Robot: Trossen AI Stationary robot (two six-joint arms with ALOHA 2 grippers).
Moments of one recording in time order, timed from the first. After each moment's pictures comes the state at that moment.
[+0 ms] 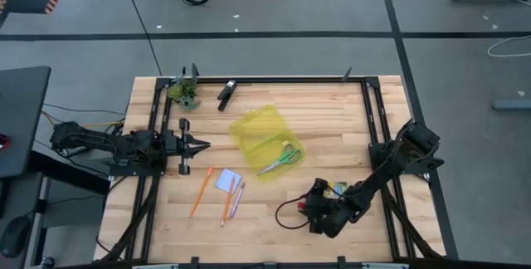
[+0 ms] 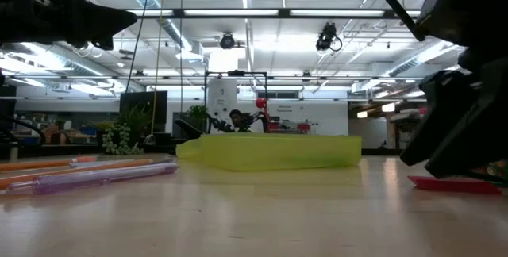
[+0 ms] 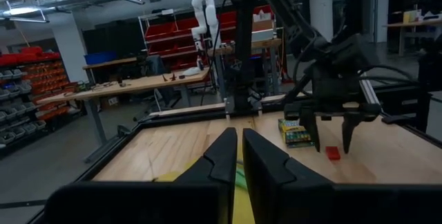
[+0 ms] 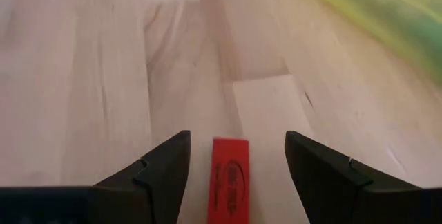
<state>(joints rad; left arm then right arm) -0.15 0.27 0.01 0.39 -0.24 0.17 0.74 1.82 0.80 -0.01 0.66 0.75</state>
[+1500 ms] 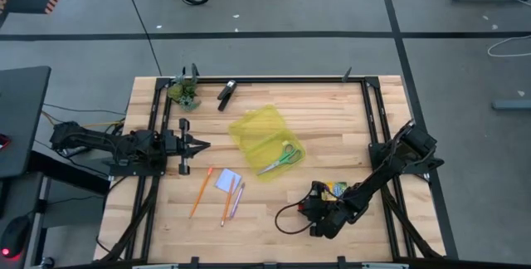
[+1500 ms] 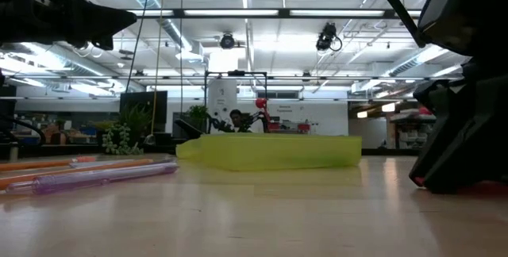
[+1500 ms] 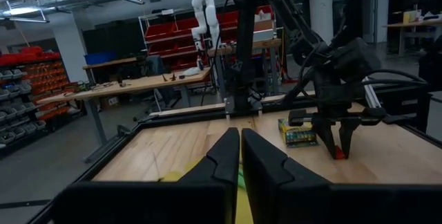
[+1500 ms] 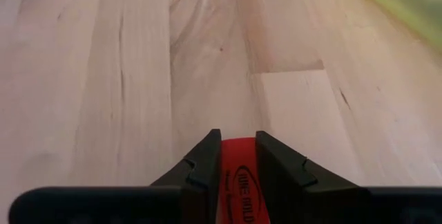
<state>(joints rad) -0.15 0.27 0.01 0.39 -0.23 0.17 0.73 1.86 0.79 0.03 0.60 0.67</state>
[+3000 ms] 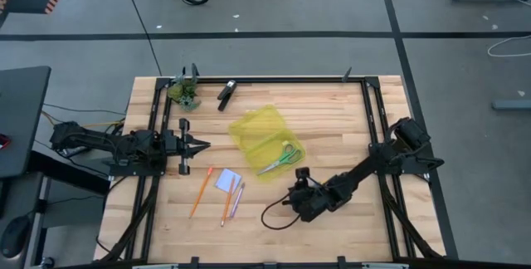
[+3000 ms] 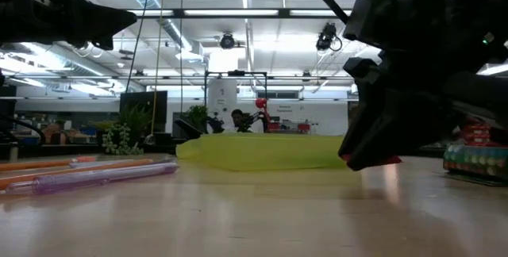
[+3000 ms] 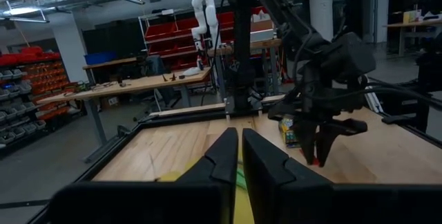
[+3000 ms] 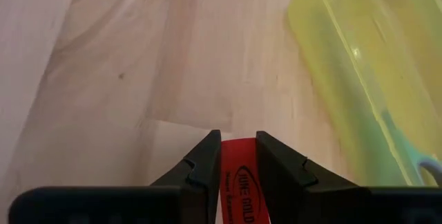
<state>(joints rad) -0.15 0.27 0.01 0.39 -0.23 0.17 0.54 1.86 0.93 -0.14 0.56 0.18</state>
